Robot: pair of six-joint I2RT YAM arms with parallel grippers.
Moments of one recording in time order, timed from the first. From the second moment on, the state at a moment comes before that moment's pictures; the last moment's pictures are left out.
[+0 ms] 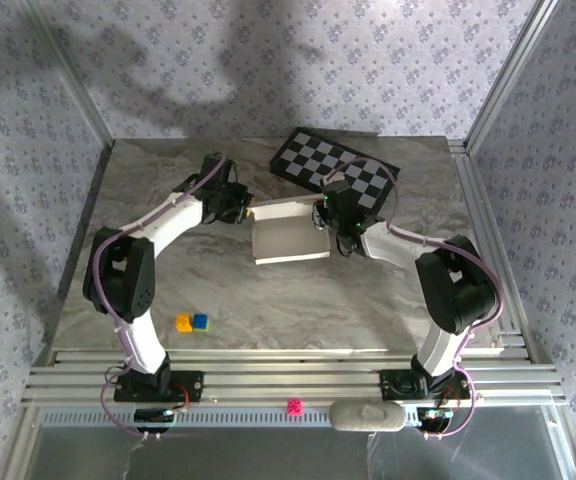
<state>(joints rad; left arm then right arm) -0.38 1.79 1.31 -0.39 0.23 -1.53 0.54 1.73 1.04 0.06 0.17 0.30</state>
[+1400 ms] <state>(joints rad) -0.51 1.61 1.07 -0.24 0.09 -1.53 0.61 1.28 0.85 -0.24 -0.06 0.57</state>
